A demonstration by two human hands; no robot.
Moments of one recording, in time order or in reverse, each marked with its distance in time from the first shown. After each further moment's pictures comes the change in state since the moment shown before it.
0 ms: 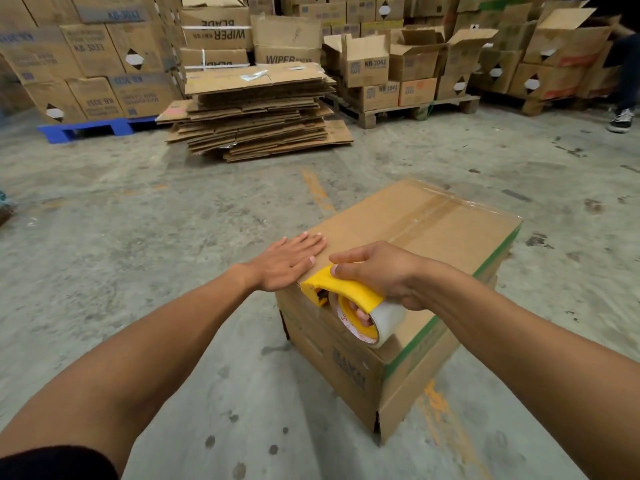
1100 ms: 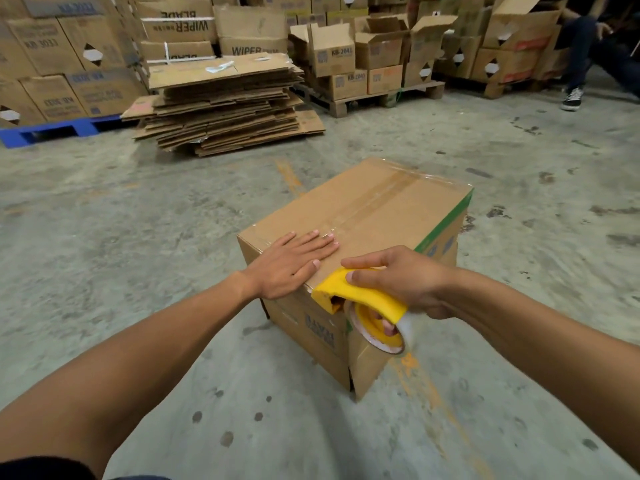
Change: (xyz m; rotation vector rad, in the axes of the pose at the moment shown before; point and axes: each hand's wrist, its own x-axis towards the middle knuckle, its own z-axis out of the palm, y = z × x) left_hand -0.024 0.085 0.023 0.091 0.105 0.218; right_hand -0.085 0.053 -0.024 0.026 0.076 0.019
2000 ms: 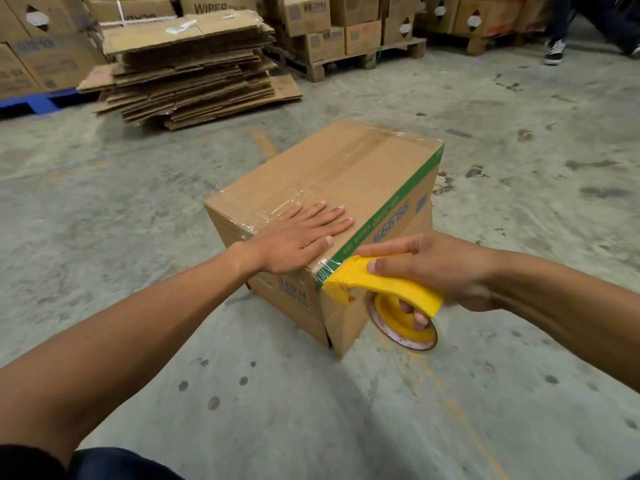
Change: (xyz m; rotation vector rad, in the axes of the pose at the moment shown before) left_hand 0.024 0.061 0.001 0.013 -0.073 0.084; right_hand -0.057 0.037 -0.035 0.102 -0.095 0.092
